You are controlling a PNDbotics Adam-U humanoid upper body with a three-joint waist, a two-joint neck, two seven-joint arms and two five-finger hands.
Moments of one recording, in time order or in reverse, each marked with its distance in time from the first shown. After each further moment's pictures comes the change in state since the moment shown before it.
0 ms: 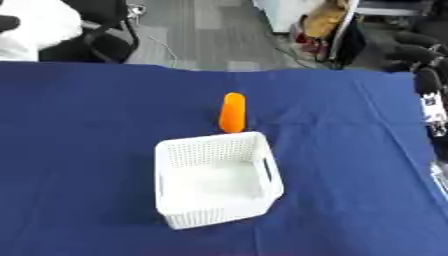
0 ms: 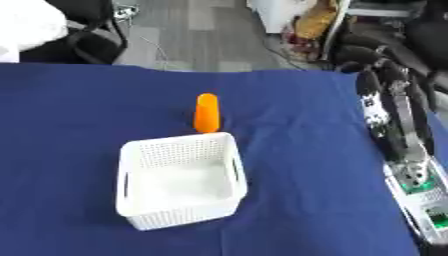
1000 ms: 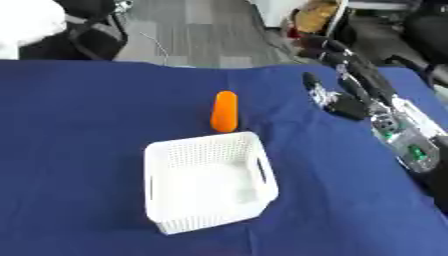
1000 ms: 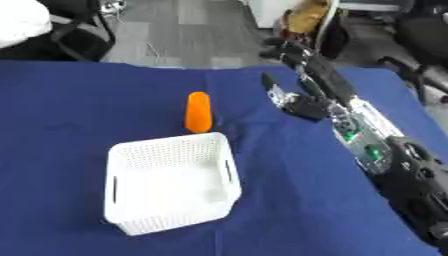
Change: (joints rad) left arm -0.036 -0.010 -0.013 0.000 0.002 -0.015 -0.019; right arm -0.364 -0.037 0.226 0.465 0.324 -0.026 0.065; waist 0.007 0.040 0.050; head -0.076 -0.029
